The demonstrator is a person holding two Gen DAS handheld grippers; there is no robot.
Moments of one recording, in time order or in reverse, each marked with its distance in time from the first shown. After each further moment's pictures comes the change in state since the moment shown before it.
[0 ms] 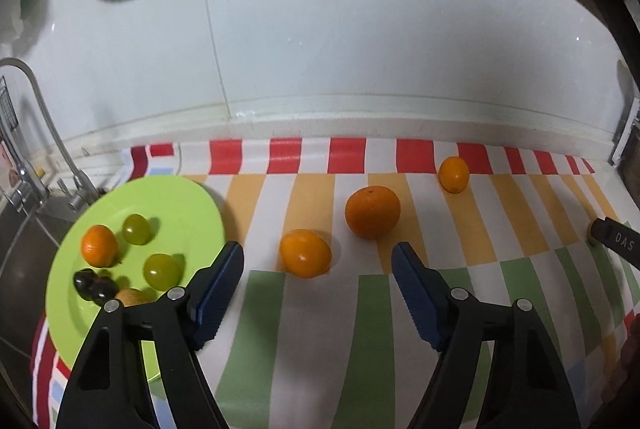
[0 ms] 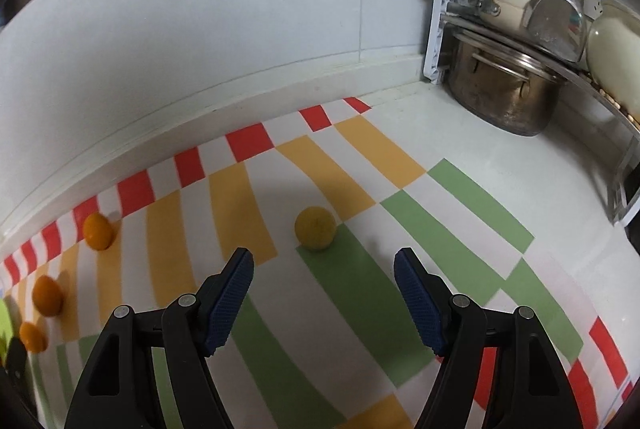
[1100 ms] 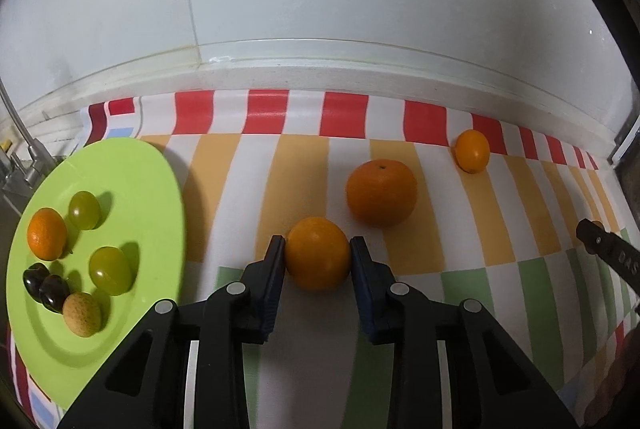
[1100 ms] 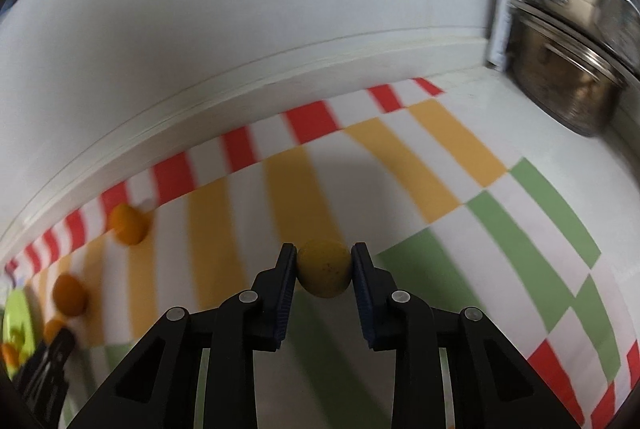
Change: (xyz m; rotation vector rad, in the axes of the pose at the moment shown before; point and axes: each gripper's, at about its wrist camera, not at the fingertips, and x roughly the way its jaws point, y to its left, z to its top) left arm 0.046 0.014 0.007 -0.039 0.163 -0.091; right arm 0.012 0.040 -0.001 -0.094 0.067 0.180
